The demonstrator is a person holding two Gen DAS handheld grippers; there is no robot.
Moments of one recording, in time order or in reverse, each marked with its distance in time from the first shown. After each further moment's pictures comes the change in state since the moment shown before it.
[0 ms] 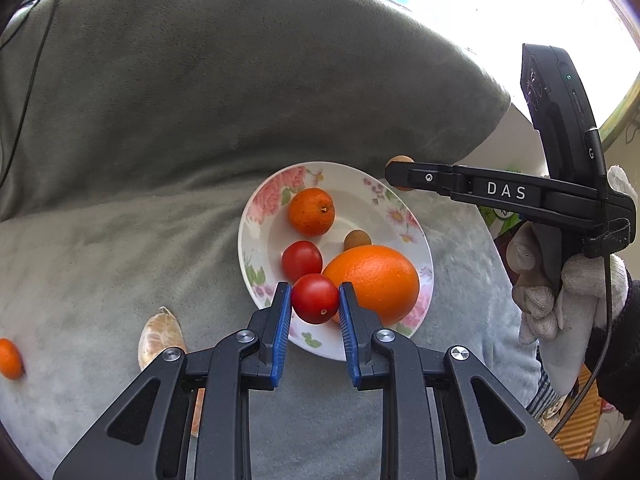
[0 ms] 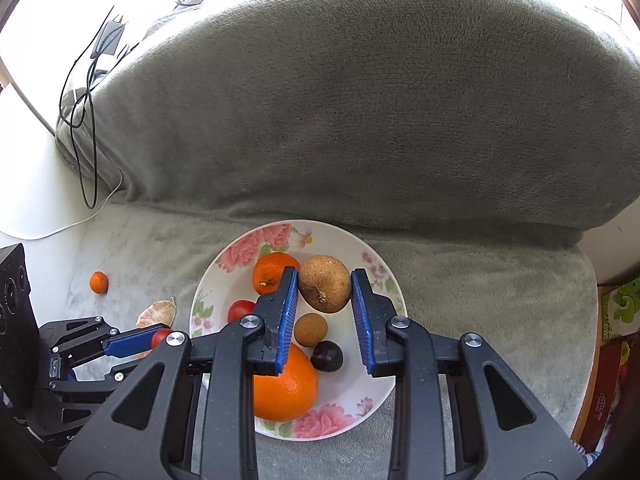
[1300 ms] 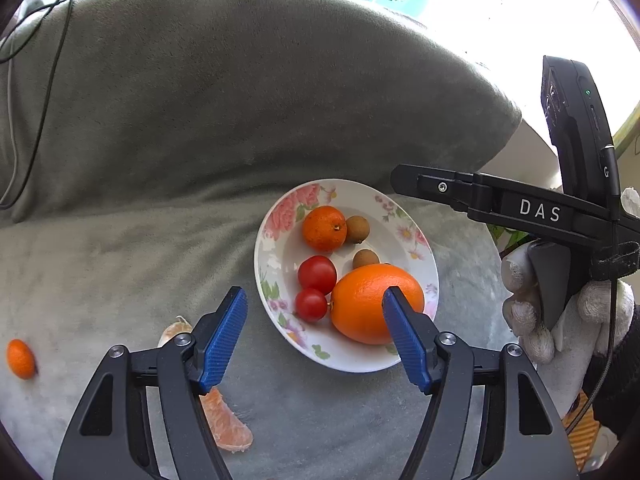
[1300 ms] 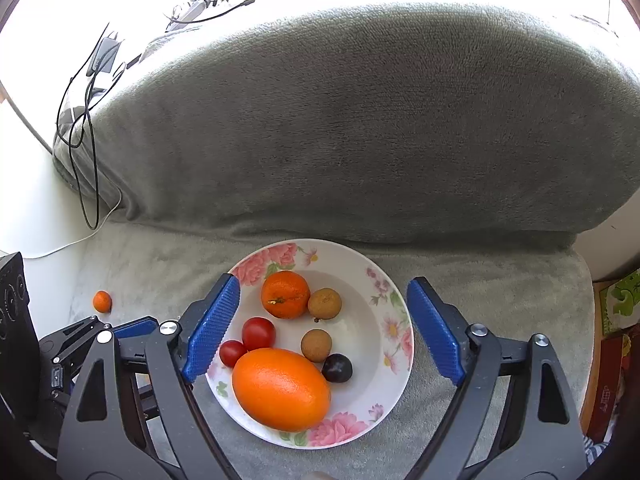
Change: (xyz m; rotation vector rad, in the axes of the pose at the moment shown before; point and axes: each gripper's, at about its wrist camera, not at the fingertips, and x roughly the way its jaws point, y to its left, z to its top) left arm -0.013 0.002 0.007 -0.033 -0.018 0.039; right arm -0.013 0.002 0.009 0.039 -0.040 -0.023
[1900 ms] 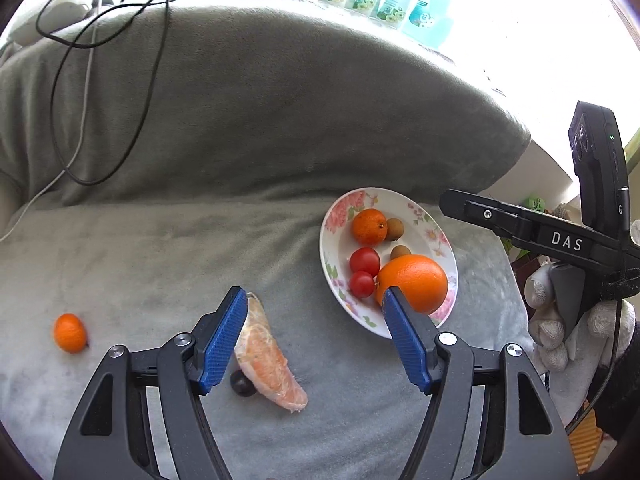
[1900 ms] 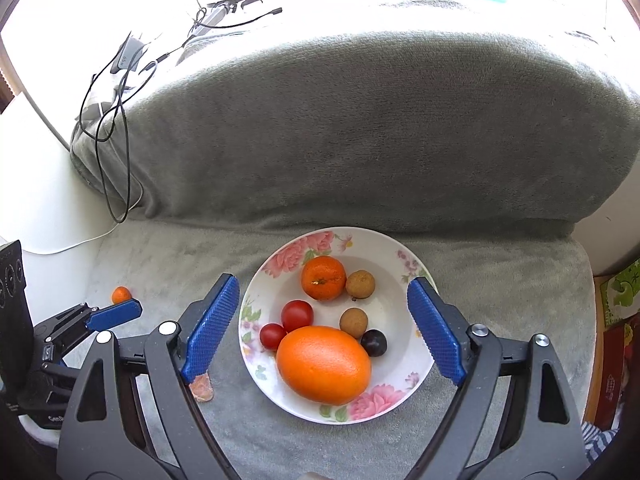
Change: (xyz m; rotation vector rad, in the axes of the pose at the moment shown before) left arm -0.053 0.038 -0.020 -0.053 -0.048 0.066; right arm -0.027 0.034 -0.017 -0.010 -0.029 0.006
